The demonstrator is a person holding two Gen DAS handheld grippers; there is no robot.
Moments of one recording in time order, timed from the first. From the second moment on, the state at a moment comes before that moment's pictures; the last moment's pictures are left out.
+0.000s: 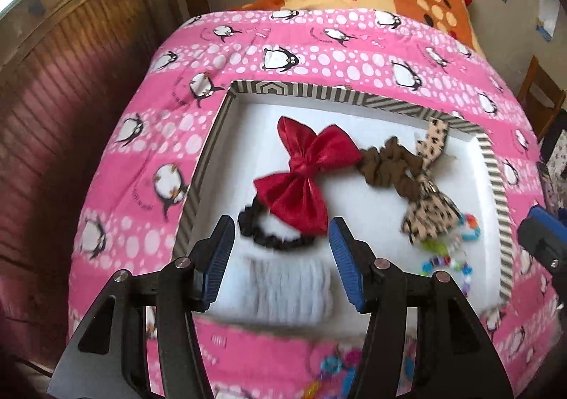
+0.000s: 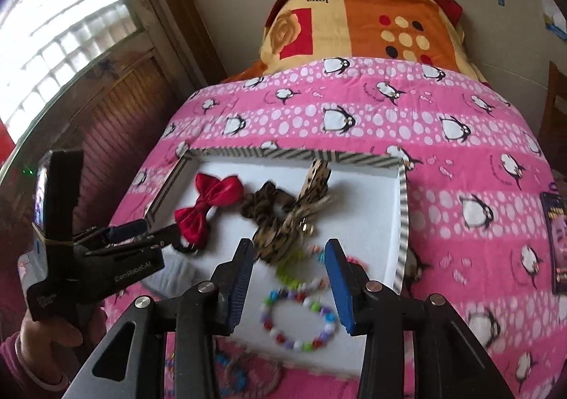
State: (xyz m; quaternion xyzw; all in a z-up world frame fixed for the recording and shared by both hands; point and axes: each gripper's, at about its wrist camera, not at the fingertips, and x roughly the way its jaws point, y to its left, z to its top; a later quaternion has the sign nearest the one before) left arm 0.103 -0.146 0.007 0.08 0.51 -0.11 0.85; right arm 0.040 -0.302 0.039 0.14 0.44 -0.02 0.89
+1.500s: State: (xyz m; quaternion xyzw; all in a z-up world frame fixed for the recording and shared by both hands) left arm -0.068 -0.059 0.031 0.06 0.47 -0.11 0.87; right arm -0.116 -0.211 0.053 0.14 0.43 -0.04 0.89
